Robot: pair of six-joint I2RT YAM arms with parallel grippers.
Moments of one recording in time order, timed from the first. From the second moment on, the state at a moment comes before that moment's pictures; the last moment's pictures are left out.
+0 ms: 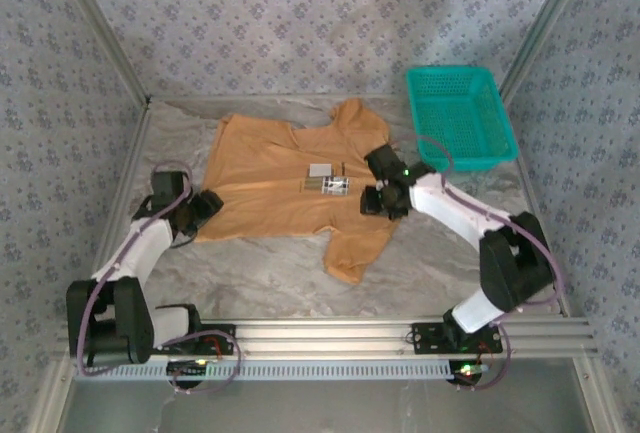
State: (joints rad) left arm 0.04 1.19 0.62 -0.43 0.17 -0.70; right arm 0.55 1.52 1.04 -0.75 0.01 0.57
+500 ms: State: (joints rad) left arm 0.13 1.26 0.53 -0.42 0.26 -0.72; right arm 0.92 1.42 0.68 -0.52 -0.09 0.90
